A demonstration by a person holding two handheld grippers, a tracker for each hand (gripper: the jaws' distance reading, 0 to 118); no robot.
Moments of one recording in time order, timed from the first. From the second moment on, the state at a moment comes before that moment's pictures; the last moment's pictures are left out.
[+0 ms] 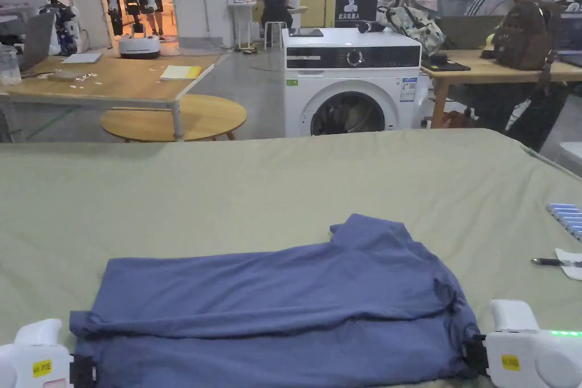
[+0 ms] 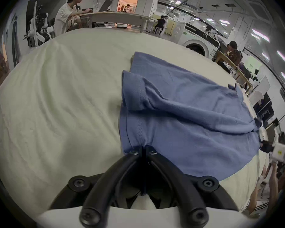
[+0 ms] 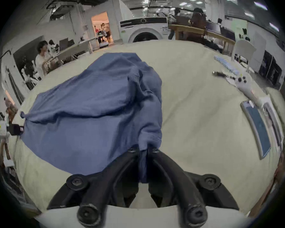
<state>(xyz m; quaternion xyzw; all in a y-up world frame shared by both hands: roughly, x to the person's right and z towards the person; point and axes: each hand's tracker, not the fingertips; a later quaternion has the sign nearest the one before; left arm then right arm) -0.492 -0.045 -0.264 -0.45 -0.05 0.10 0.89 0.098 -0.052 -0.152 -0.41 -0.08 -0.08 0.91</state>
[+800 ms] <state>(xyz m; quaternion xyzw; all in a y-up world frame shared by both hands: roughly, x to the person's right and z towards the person) -0.567 -0.046 -0.079 -0.41 -0.09 0.17 0.89 0.085 -0.038 0.029 -0.38 -0.10 -0.08 0.91</state>
